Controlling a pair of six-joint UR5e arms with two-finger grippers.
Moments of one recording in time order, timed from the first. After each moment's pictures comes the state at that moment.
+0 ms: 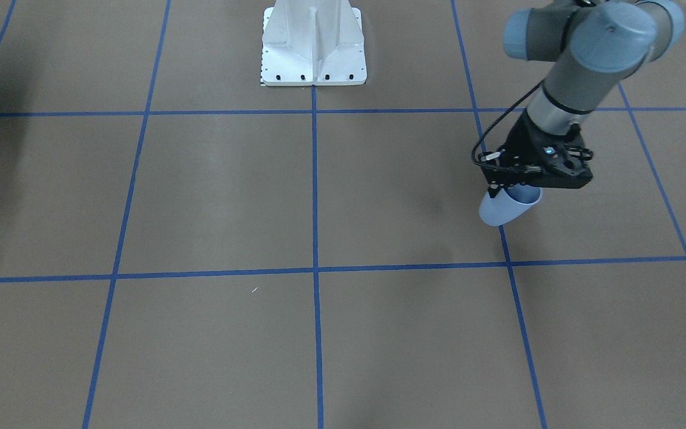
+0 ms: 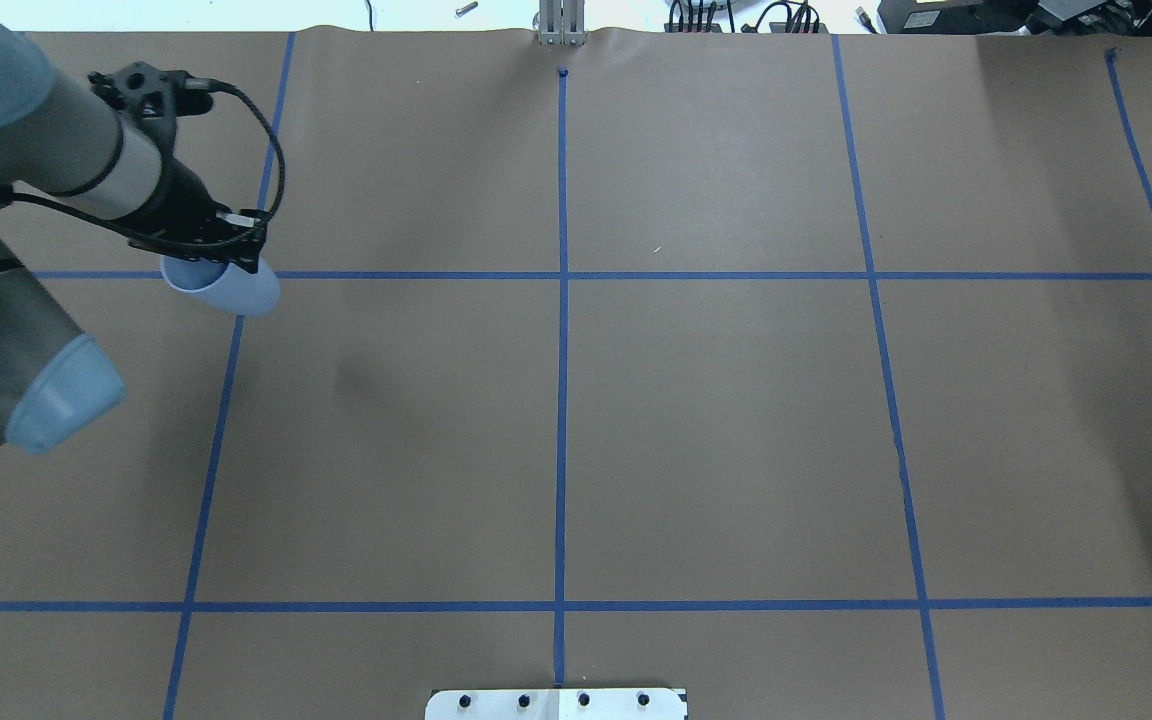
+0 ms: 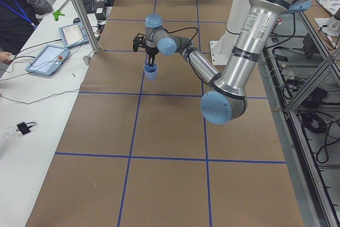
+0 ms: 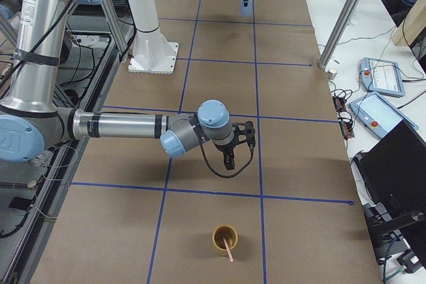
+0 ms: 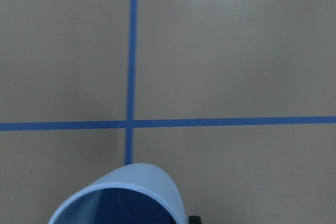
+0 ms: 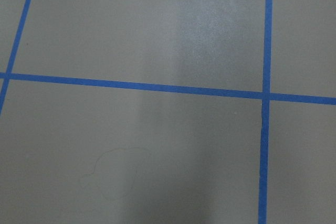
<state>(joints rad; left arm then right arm) -0.84 -2.01 -1.87 -1.62 -2.08 -1.00 1.40 -1.80 1.78 -1.02 2.36 0.41</state>
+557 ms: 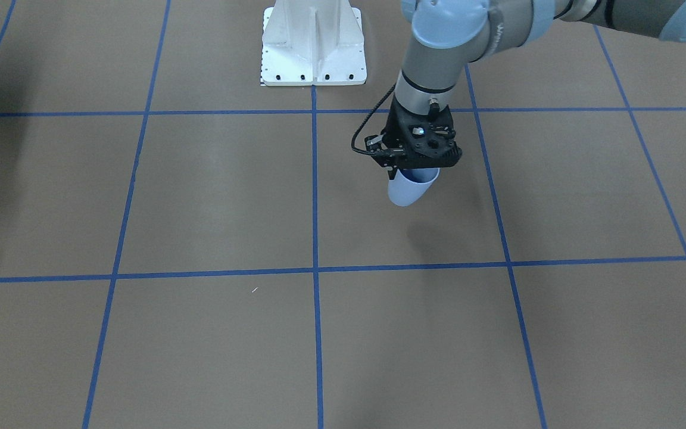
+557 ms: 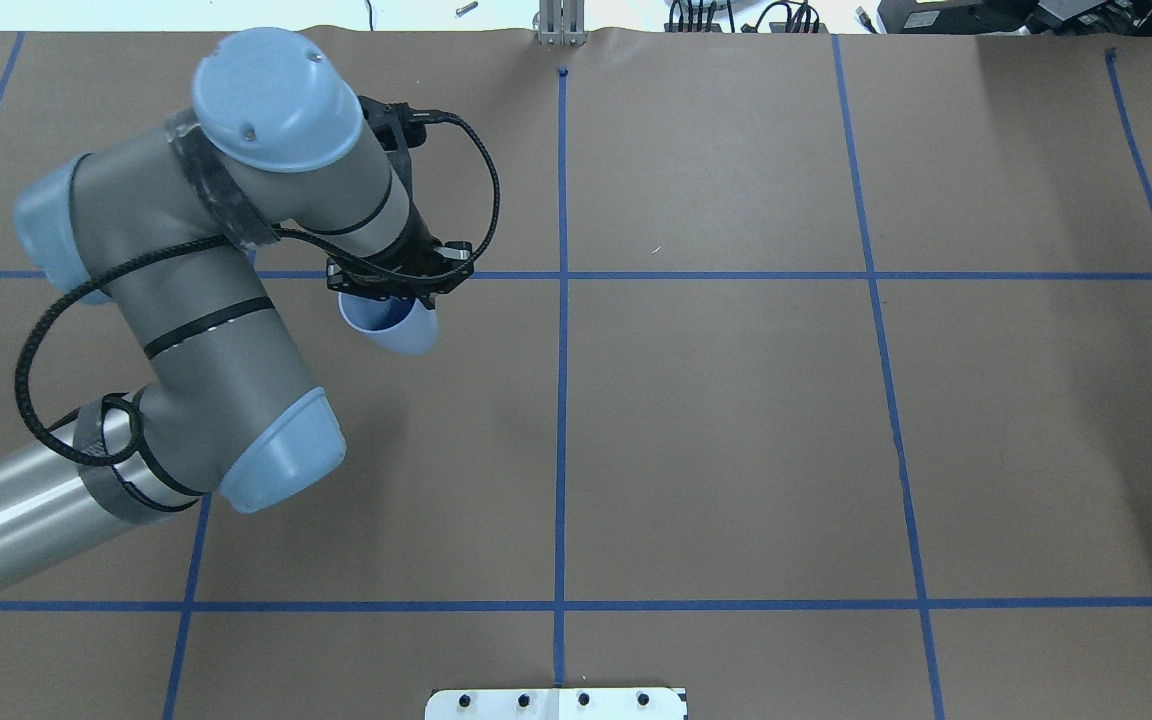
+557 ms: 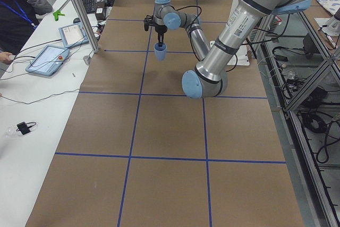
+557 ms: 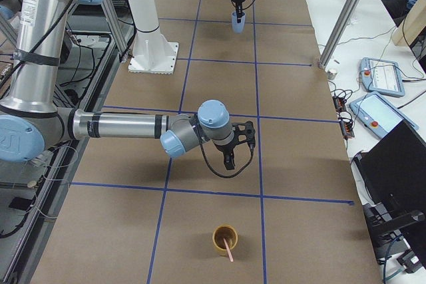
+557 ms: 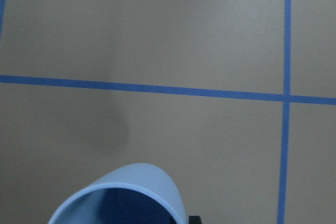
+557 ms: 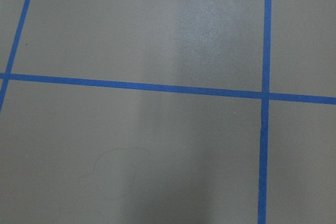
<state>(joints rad) -0.66 -2.29 -1.80 -1.41 -1.96 -1.21 1.40 -1.80 1.78 -1.02 2.36 0.41</state>
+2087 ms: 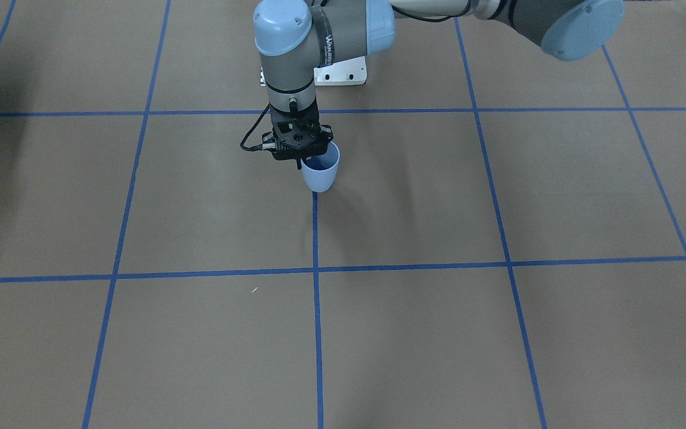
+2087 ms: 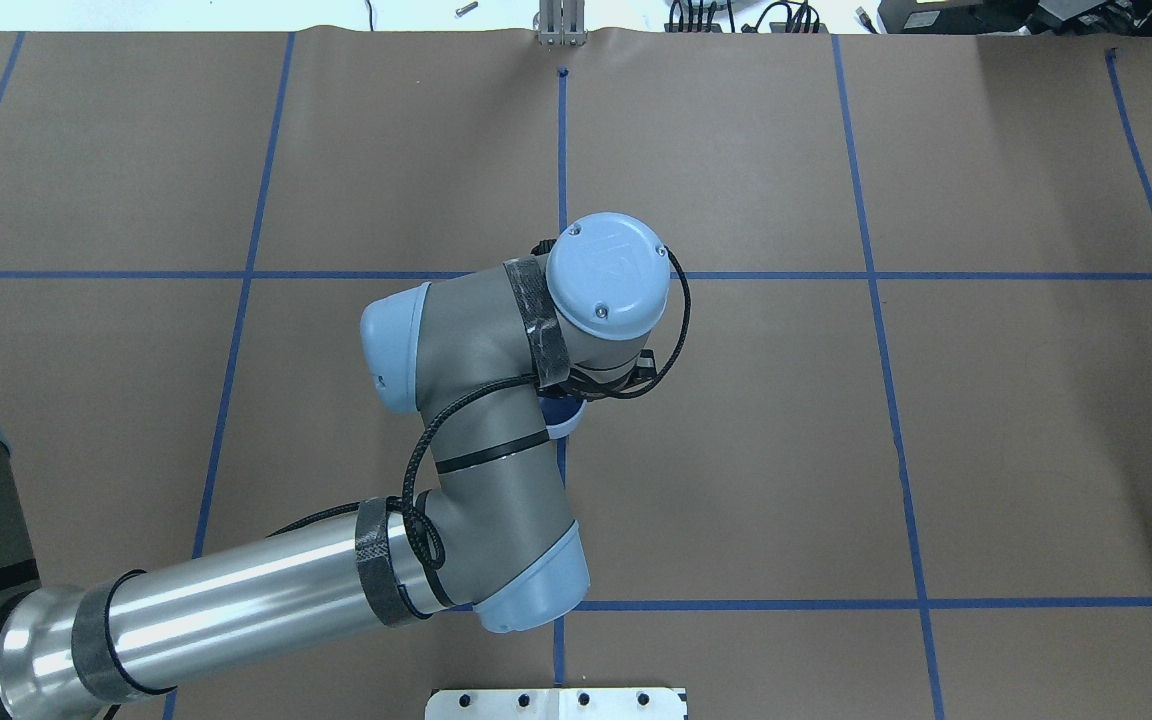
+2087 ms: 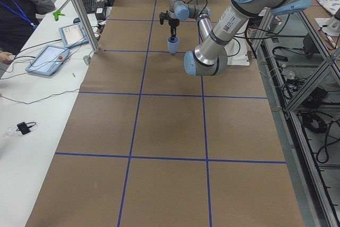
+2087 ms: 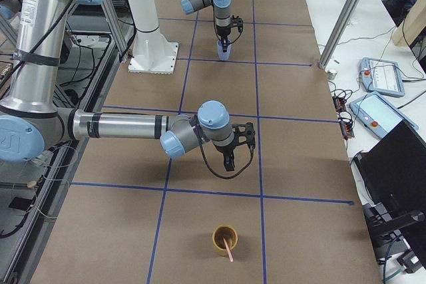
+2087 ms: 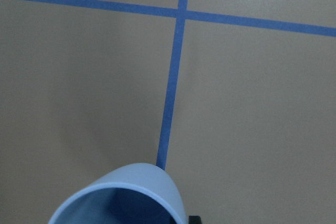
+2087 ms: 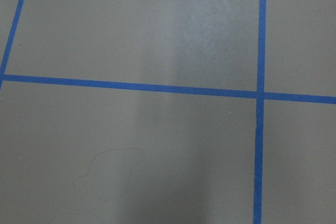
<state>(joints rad) -0.43 -2.55 -1.49 -1.42 -1.78 -1.38 1.40 -1.80 1.77 -1.02 2.35 0.41</state>
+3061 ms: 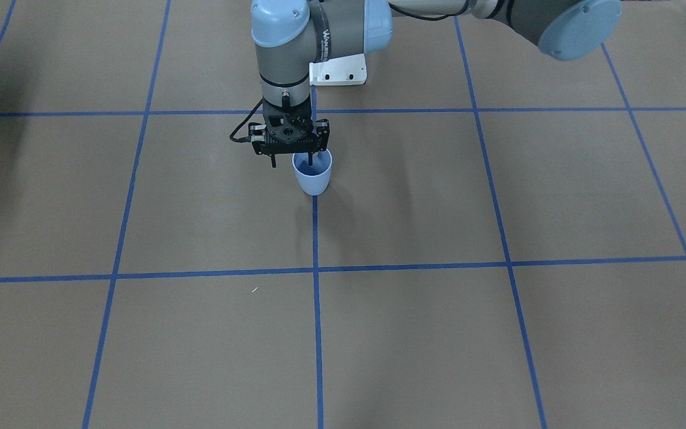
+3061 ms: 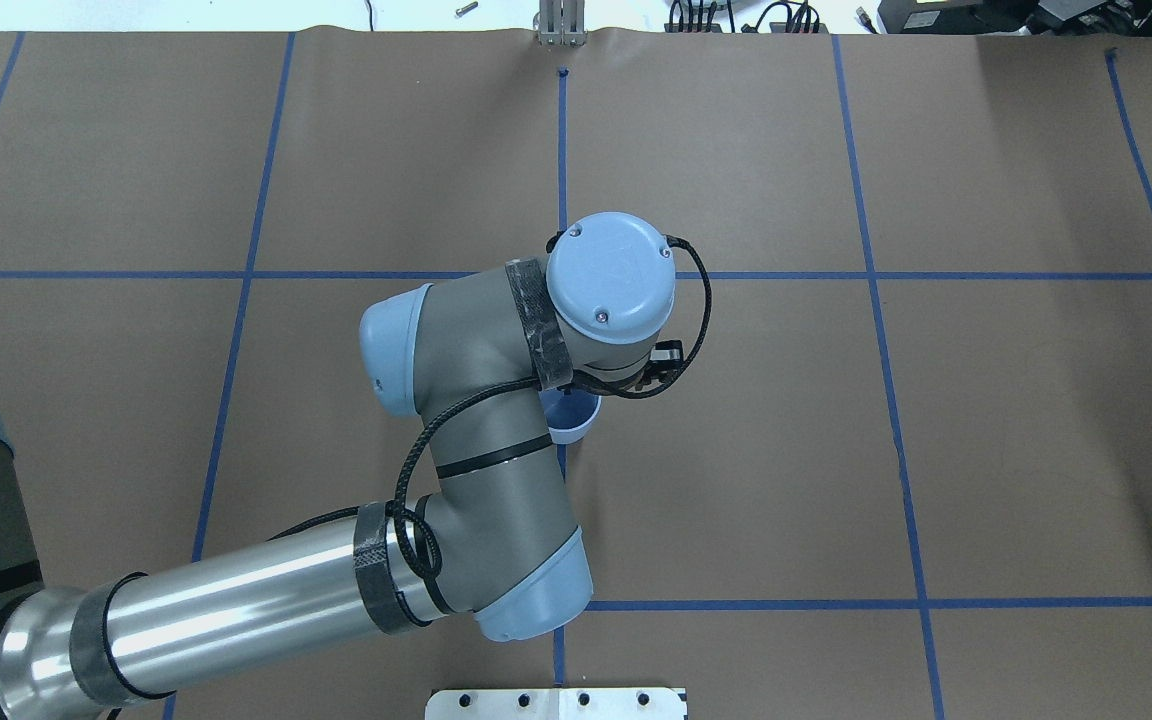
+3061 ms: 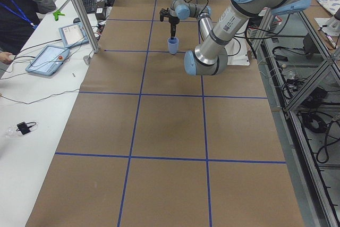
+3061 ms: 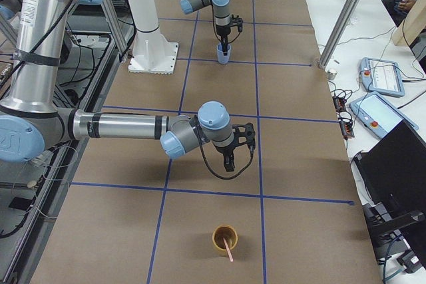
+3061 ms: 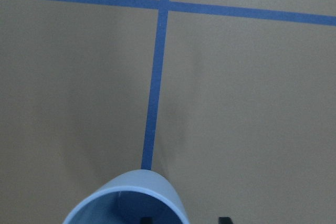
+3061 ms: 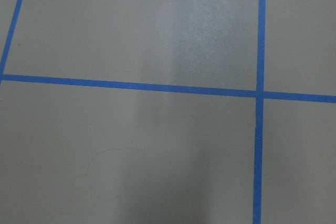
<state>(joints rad) -0.44 -2.55 -1.55 -1.45 -1.75 -1.32 1.40 -1.80 1.77 -1.02 2.35 0.41</state>
